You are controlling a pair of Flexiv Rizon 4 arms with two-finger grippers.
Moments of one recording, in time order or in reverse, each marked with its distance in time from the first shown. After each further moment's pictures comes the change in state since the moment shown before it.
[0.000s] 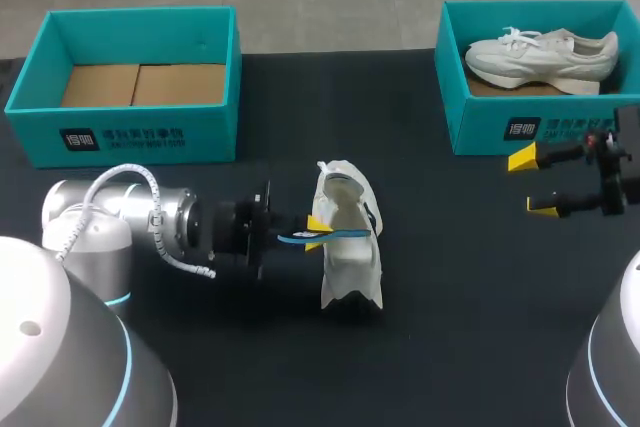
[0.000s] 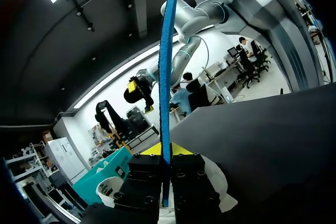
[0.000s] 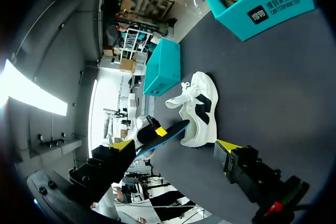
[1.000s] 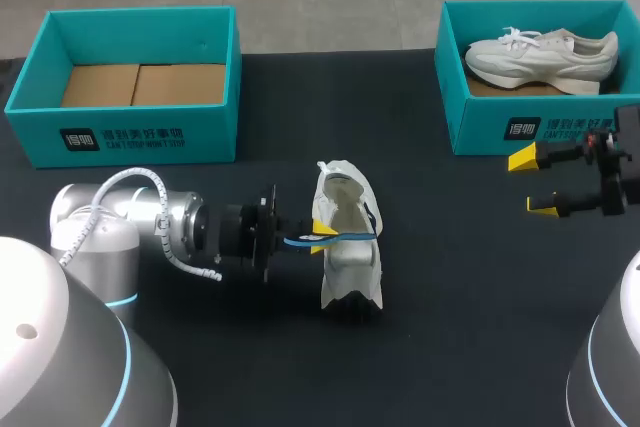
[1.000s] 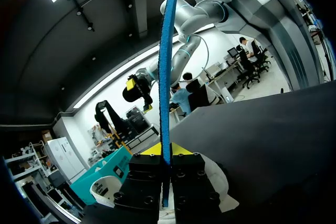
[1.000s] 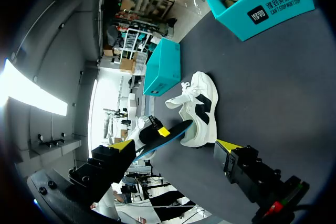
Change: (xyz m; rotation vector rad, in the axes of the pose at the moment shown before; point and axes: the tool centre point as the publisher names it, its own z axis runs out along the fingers) left arm 0.003 0.006 0.007 0.004 0.002 -0.004; right arm 0.000 0.000 0.000 0.000 0.000 0.000
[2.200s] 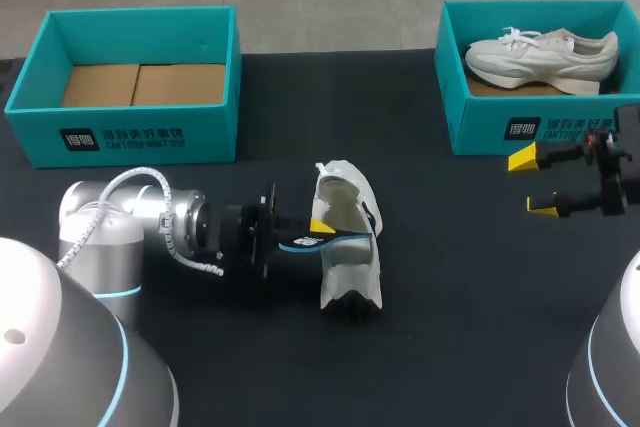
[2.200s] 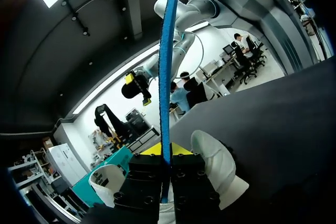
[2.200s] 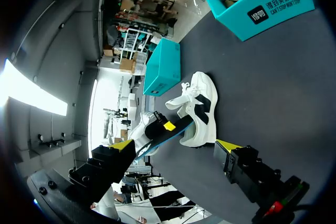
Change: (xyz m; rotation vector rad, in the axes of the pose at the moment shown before) left arm -0.004 0.030 -0.006 0.018 0.010 0.063; right arm 0.000 0.000 0.000 0.000 0.000 0.000
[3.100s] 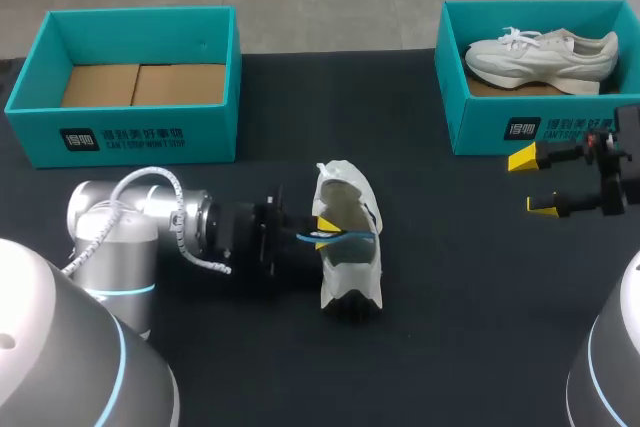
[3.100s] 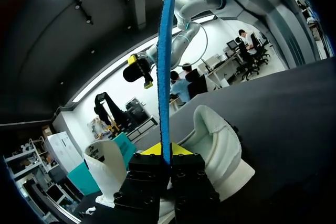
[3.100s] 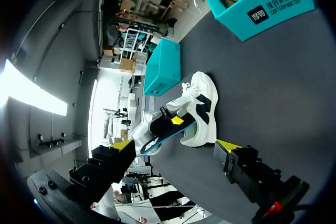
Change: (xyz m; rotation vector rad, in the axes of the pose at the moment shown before) left arm 0.000 0.034 0.004 -0.078 -0.001 -0.057; right arm 0.000 0.000 0.000 0.000 0.000 0.000
